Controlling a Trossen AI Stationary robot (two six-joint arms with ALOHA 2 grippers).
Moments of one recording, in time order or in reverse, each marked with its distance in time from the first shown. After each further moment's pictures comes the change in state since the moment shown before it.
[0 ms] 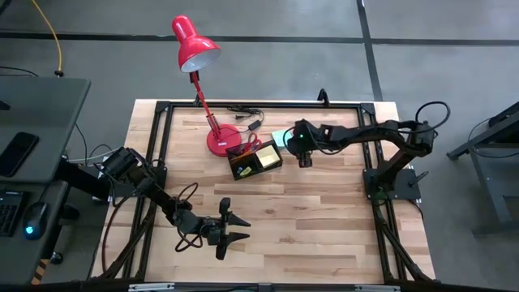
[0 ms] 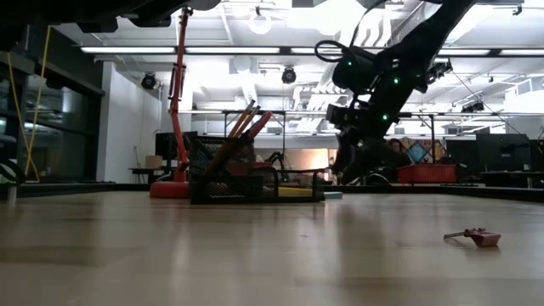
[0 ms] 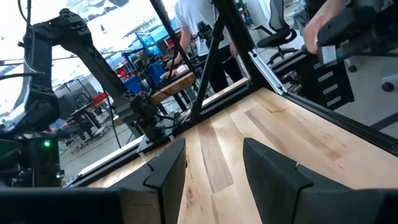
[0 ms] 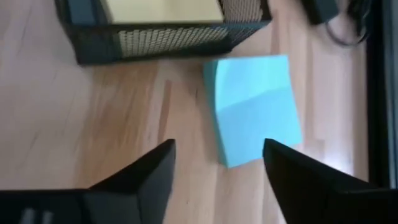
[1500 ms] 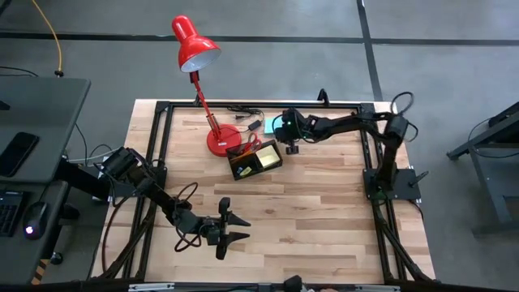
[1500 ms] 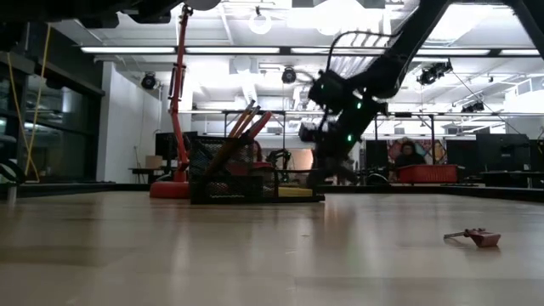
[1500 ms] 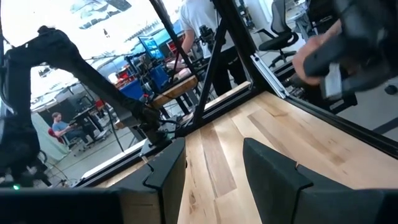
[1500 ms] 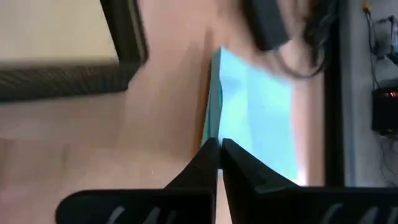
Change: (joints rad) left arm 0.000 0.000 0.000 0.022 0.000 0.017; right arm -0.111 0.259 0.185 0.171 -0.011 -0.154
